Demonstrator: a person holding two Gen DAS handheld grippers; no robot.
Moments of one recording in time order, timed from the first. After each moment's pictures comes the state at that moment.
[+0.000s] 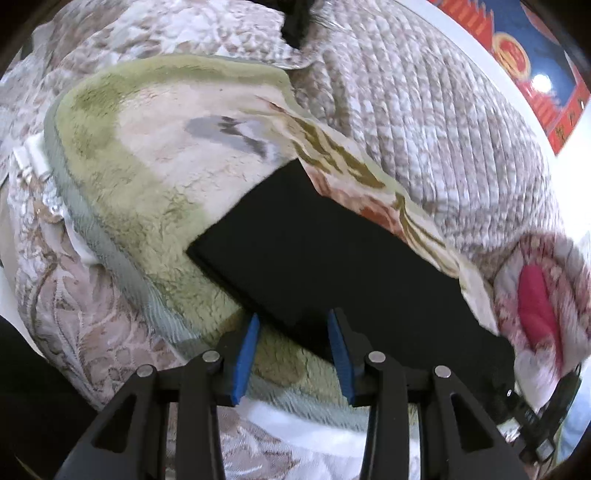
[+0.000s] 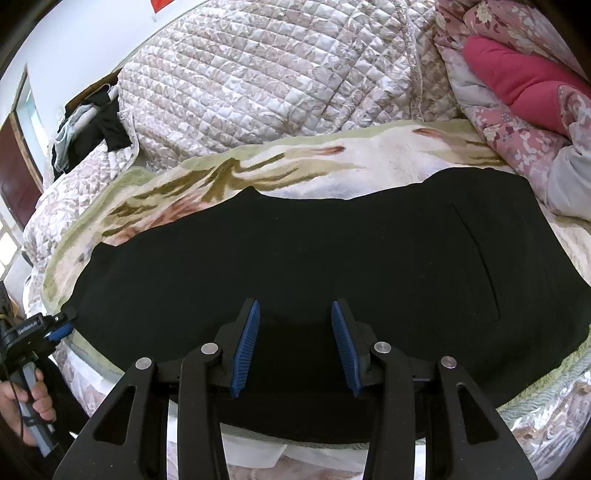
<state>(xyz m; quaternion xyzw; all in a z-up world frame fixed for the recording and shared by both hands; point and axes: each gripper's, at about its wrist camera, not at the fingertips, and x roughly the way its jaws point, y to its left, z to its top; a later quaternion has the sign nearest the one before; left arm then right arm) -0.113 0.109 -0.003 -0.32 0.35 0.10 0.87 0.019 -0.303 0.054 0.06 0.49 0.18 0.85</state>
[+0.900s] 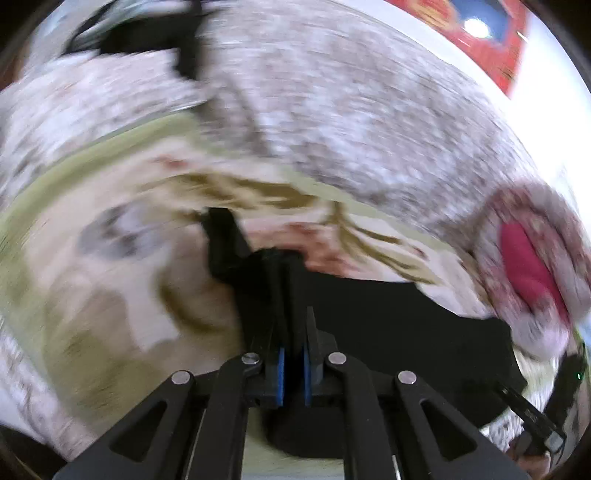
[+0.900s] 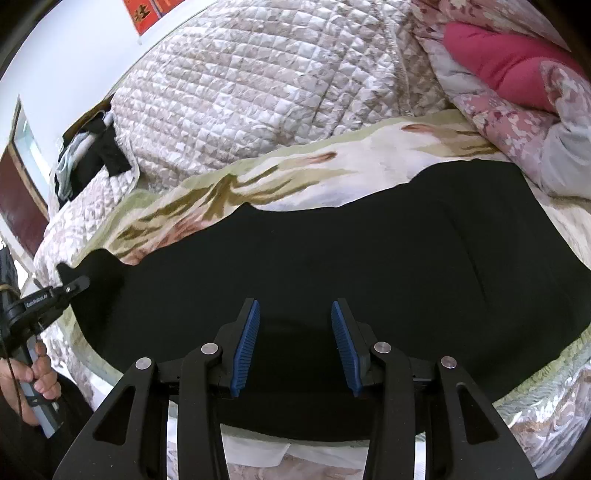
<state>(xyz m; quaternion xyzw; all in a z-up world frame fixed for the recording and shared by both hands) -0.045 0.052 0.062 -0.19 0.34 0.01 0.92 0.023 -0.326 0.058 0.12 0.48 0.18 0.85</state>
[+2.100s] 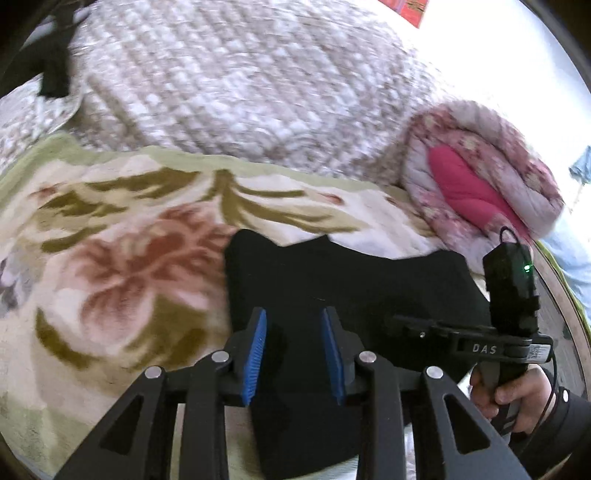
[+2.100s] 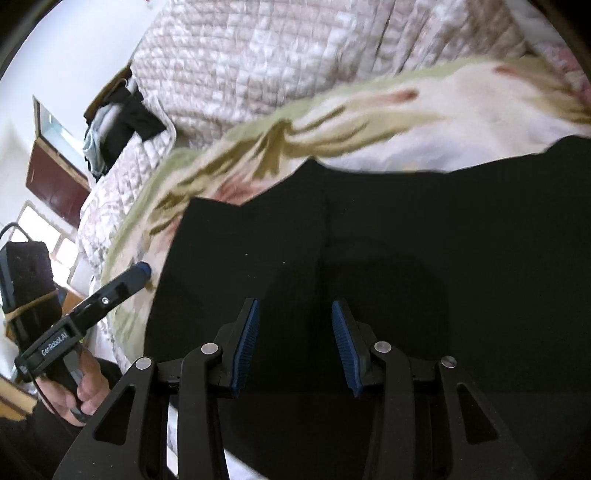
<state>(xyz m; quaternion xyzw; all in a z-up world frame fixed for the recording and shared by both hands) -0.008 -0.006 0.058 -0.12 0.38 -0.13 0.91 0.079 -0.259 0.016 0.16 0.57 0.30 0.75</state>
